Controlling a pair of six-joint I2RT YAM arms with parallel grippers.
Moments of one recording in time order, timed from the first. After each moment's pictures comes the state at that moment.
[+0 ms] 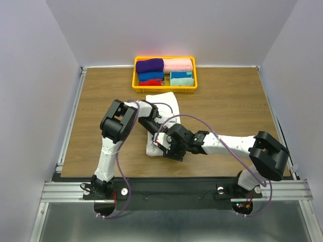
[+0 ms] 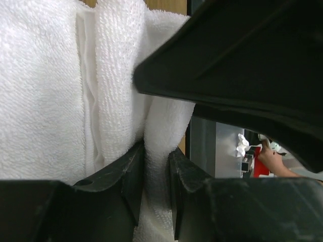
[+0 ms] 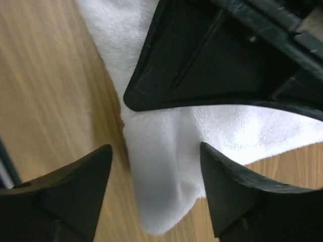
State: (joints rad) left arm -0.53 2.24 1.41 -1.15 1.19 0.85; right arm 1.01 1.52 0.89 -0.33 -0.09 -0.41
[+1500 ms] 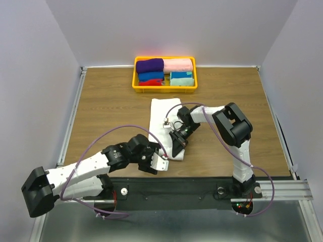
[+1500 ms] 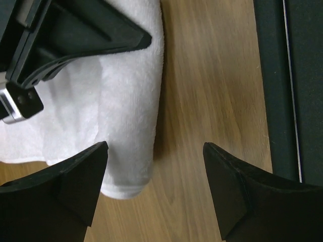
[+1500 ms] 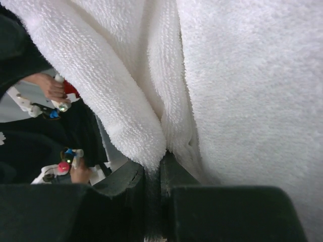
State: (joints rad) left arm -0.96 0.92 0.52 -0.39 0.22 0.84; right arm 0.60 2.12 1.27 -0.85 -1.10 -0.32
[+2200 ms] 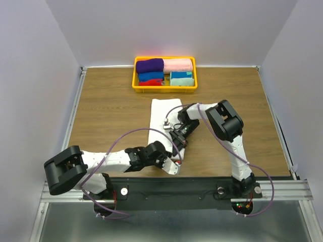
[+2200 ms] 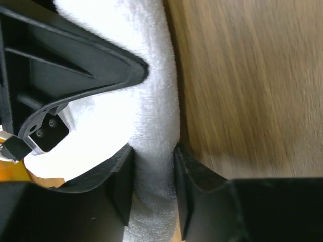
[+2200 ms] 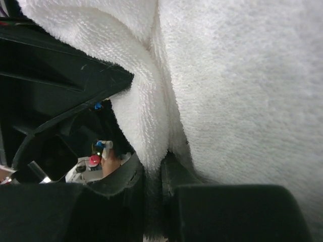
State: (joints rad) left arm -1.14 1.29 0.47 0.00 -0.06 0.94; right arm 0.56 2.29 1.44 -1.15 -1.18 -0.48
